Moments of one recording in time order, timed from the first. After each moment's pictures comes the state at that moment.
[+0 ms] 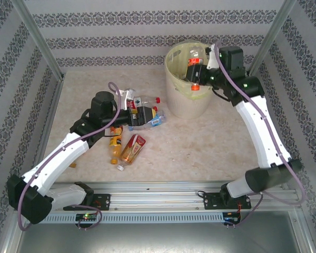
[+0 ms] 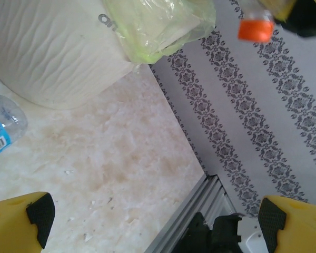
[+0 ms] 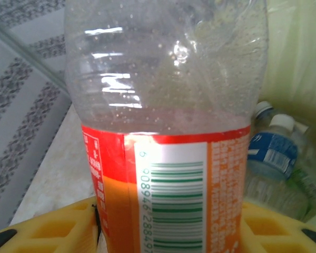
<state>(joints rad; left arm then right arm) -0.49 1.16 1.05 -0.28 0.54 -0.63 0.27 1.50 1.82 -0.83 -0.25 0.36</state>
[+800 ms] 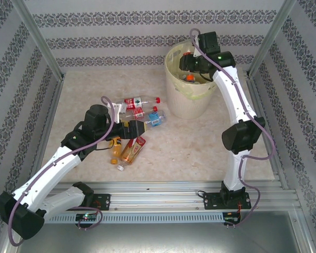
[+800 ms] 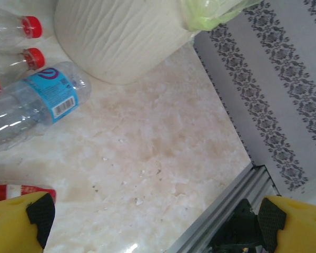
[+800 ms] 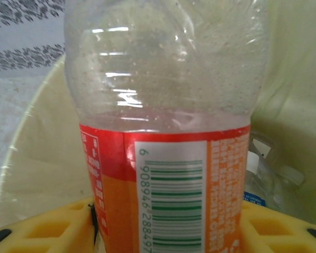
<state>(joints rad) -0.50 0.98 0.92 -0.44 0.39 -0.54 0.25 2.03 2.30 -1.01 -0.12 0.31</state>
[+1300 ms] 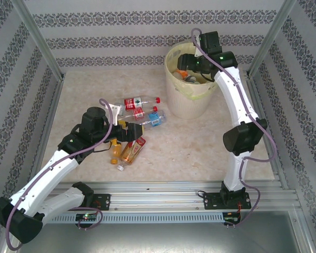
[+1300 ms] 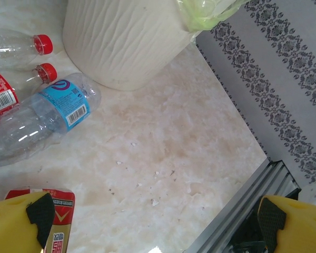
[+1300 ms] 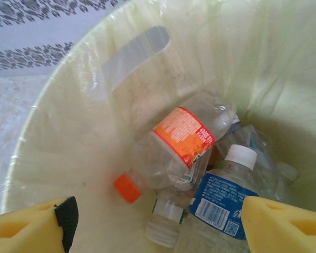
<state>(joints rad) -0.50 0.94 0.90 -0.45 0.36 -0.44 0.25 1.98 2.27 -1.02 -0.11 0.31</state>
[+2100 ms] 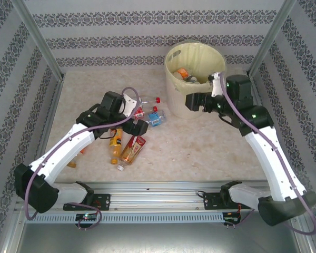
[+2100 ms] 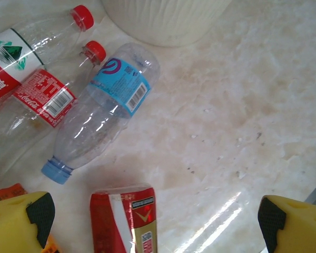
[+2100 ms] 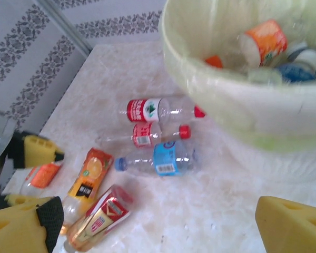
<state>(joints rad) -0.50 1.31 1.19 -0.73 0.22 -0.06 0.29 1.11 1.34 -0.78 -0.36 0.29</state>
